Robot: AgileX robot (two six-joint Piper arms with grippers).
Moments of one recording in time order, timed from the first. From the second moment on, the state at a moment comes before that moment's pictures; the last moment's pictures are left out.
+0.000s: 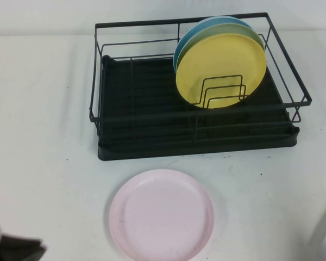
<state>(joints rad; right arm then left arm) 0.05 -0.01 0.03 0.42 0.36 -0.01 -0.32 0.60 -0.67 -0.38 1.03 0.75</state>
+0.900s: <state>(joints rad) 0.05 -0.01 0.03 0.44 0.36 -0.01 -0.28 -0.01 -0.06 0.04 0.32 0.21</state>
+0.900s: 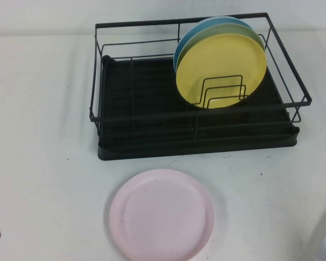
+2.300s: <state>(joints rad) 0.05 -0.01 0.03 0.44 0.37 -0.01 -0.24 -0.01 0.02 0.03 0.34 0.14</state>
